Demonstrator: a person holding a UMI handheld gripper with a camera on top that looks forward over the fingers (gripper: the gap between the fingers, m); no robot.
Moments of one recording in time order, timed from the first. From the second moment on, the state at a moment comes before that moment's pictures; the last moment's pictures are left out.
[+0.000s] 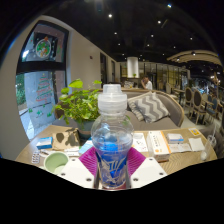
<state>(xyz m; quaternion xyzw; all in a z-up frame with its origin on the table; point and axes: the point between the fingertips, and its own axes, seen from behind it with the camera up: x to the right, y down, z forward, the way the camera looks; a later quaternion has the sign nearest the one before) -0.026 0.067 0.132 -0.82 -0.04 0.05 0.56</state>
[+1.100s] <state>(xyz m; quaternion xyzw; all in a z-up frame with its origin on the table) -0.025 -0.154 0.182 -0.90 0.02 -0.01 0.43</state>
